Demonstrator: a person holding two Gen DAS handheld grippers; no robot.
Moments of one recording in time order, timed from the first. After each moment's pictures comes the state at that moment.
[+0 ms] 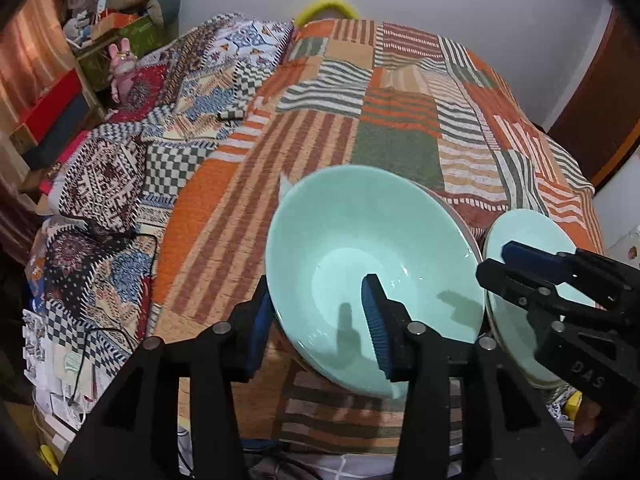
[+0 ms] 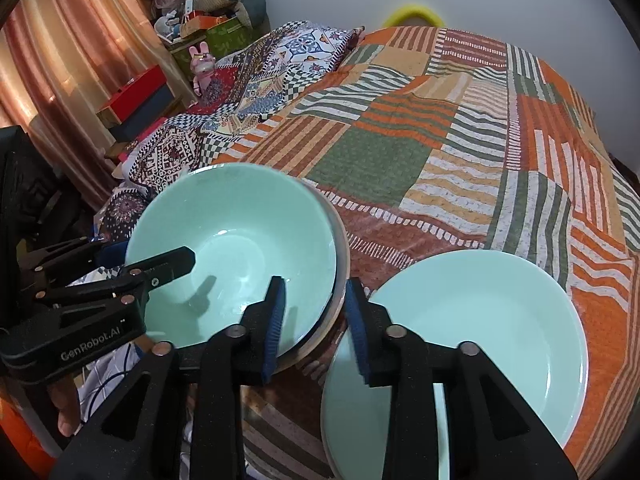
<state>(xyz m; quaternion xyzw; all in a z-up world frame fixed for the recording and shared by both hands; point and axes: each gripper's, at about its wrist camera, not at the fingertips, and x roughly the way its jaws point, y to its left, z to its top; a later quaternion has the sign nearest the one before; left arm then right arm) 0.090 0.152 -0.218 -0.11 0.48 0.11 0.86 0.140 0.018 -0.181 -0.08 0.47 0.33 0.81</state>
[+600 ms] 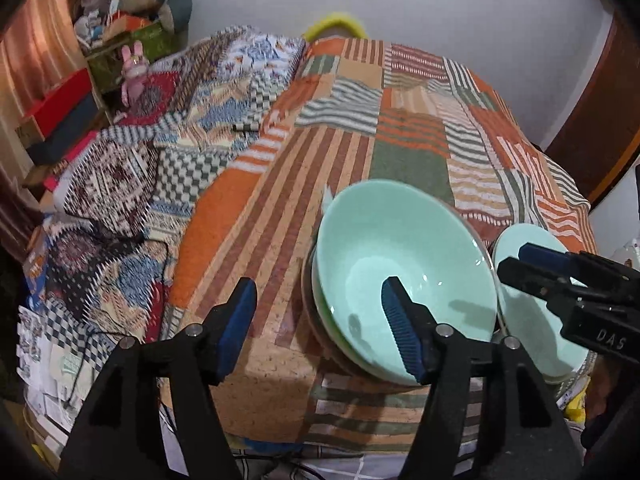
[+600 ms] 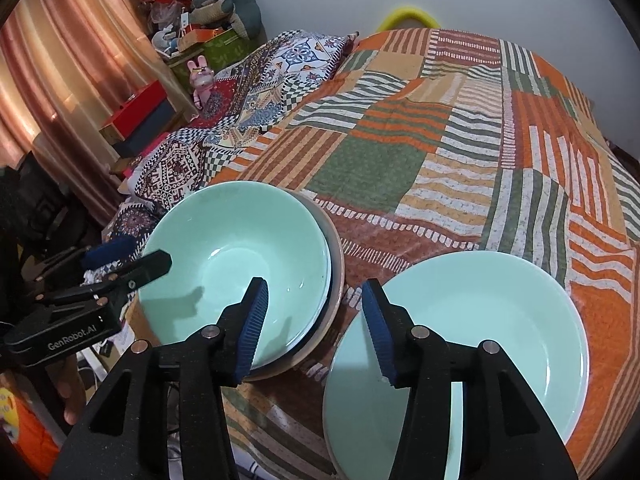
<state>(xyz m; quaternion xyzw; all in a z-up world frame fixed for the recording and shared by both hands) 0.073 0.175 -0.217 -0.14 0.45 0.11 0.87 0.144 0.013 -0.177 -0.06 0.48 0.33 0.81</state>
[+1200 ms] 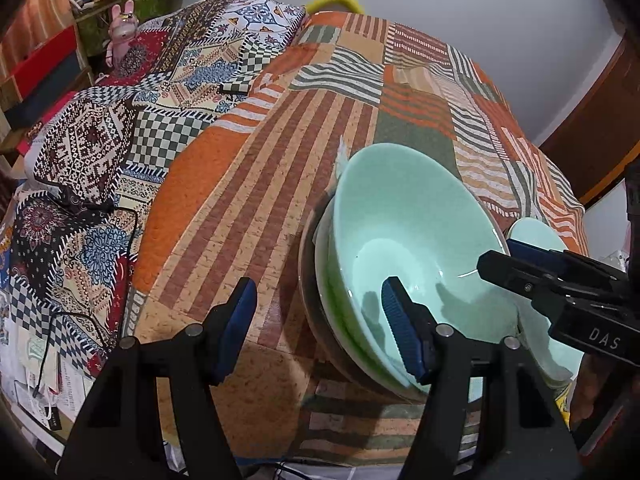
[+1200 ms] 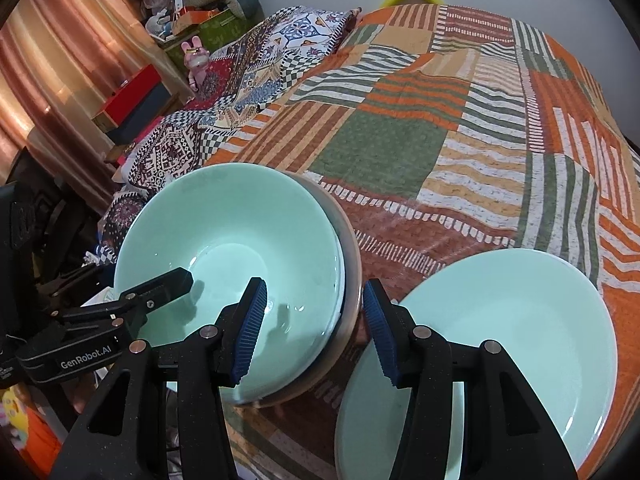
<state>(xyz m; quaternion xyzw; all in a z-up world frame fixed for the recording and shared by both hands) 0.085 0.188 -0.254 -0.19 0.47 0.09 0.86 0.157 0.034 -0.200 -0.06 0.51 0.33 0.79</state>
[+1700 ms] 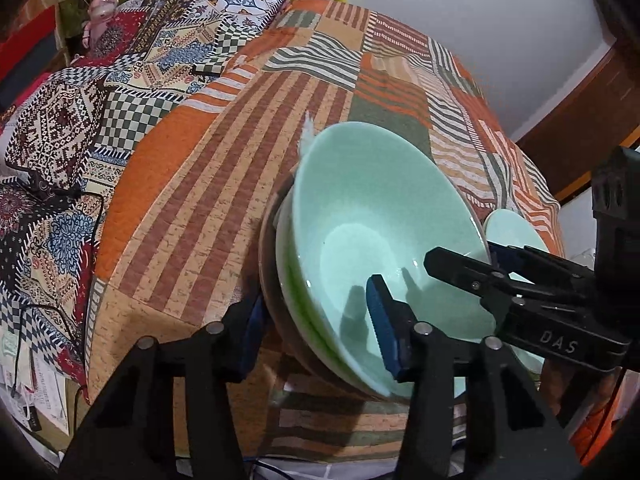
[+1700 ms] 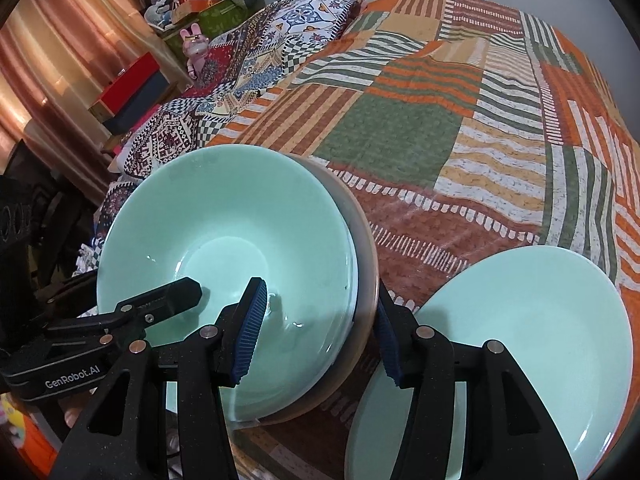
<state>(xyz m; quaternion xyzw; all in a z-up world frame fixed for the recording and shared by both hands) 0.089 0.184 -0.261 -0.22 0.48 0.03 0.85 0.158 0.046 -0.214 -0.07 0.52 0.33 0.78</state>
